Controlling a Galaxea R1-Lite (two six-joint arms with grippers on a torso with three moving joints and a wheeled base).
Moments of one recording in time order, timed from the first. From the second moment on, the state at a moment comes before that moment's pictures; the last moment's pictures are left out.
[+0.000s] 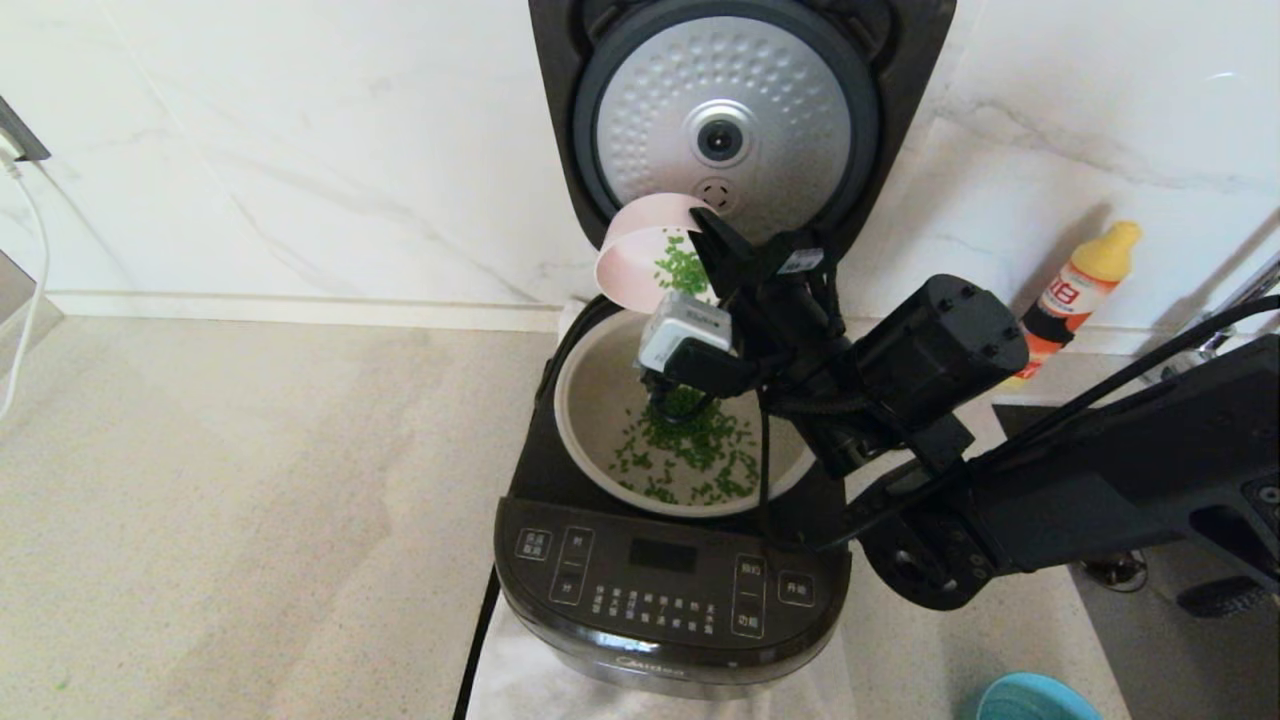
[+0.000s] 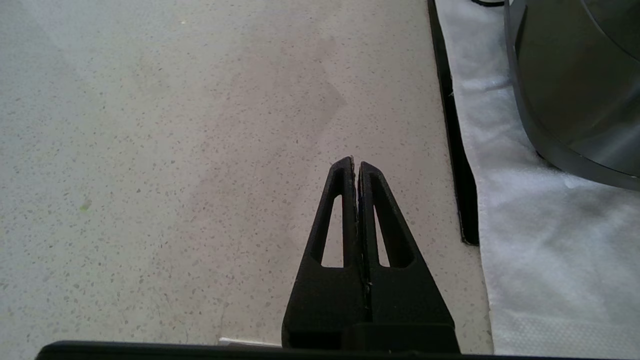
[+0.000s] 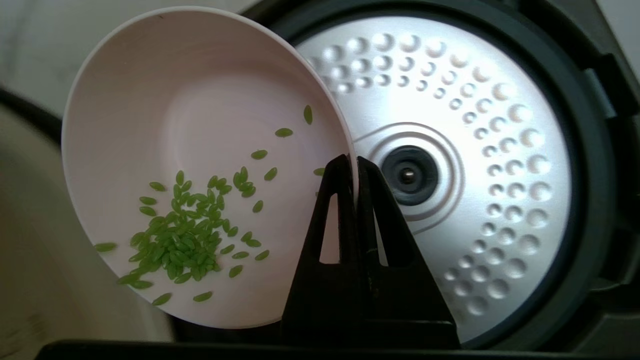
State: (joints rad) left arm -0.02 0.00 0.00 -0.01 0.01 0.01; right arm 0.68 2.10 -1.19 -1.52 -0.07 -1.43
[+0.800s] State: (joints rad) left arm -0.02 0.00 0.00 -0.01 0.01 0.01; right arm 0.79 1.98 -0.92 -1.52 -0.18 -1.38
